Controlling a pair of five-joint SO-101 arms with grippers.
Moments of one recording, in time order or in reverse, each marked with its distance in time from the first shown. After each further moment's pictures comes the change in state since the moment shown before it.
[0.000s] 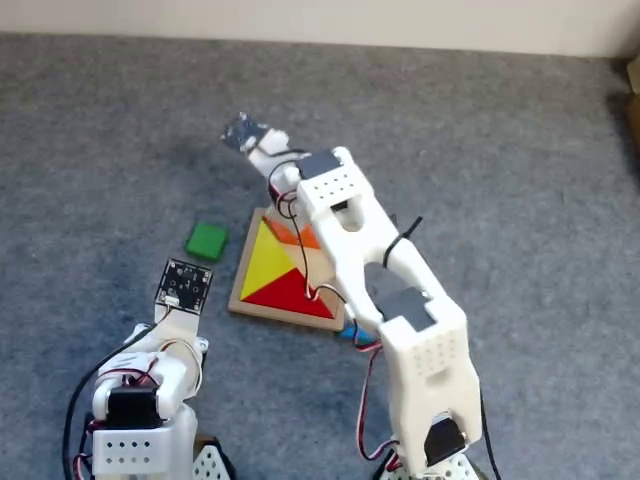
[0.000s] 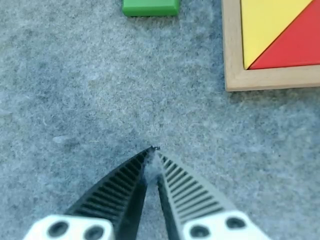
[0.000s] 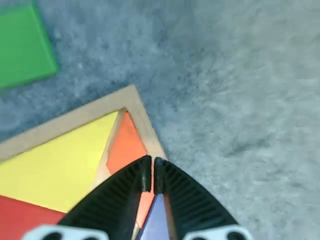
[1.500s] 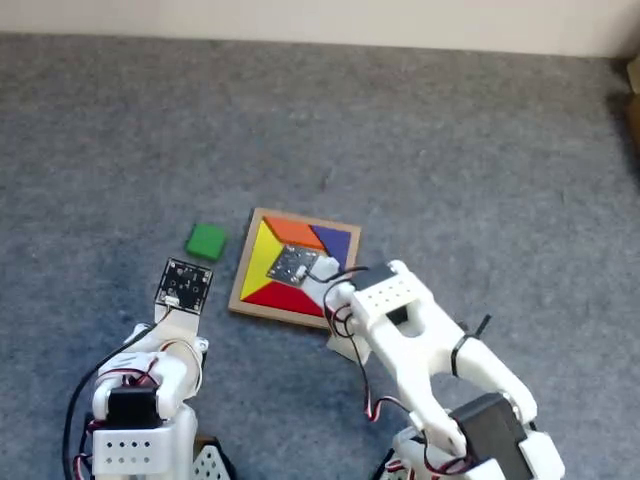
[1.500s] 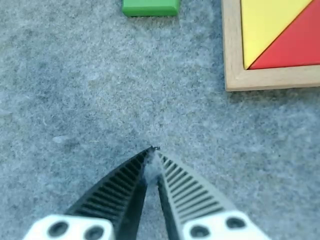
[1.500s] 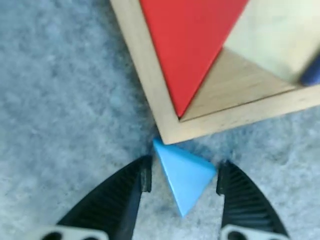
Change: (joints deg) left arm 0.0 0.0 0.0 0.0 0.0; right arm 0.1 -40.4 69.8 -7.3 6.7
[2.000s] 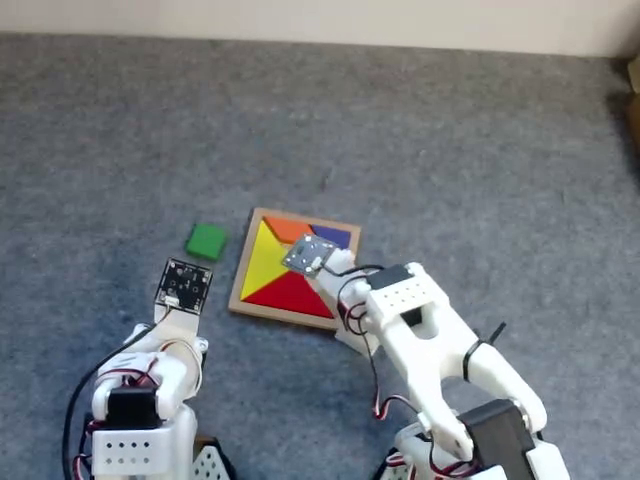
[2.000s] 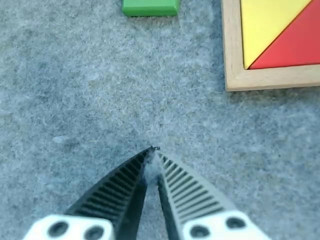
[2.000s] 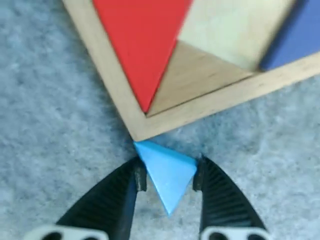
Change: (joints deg) left arm 0.0 0.0 0.0 0.0 0.0; right arm 4.7 -1.0 1.9 -3.3 0.1
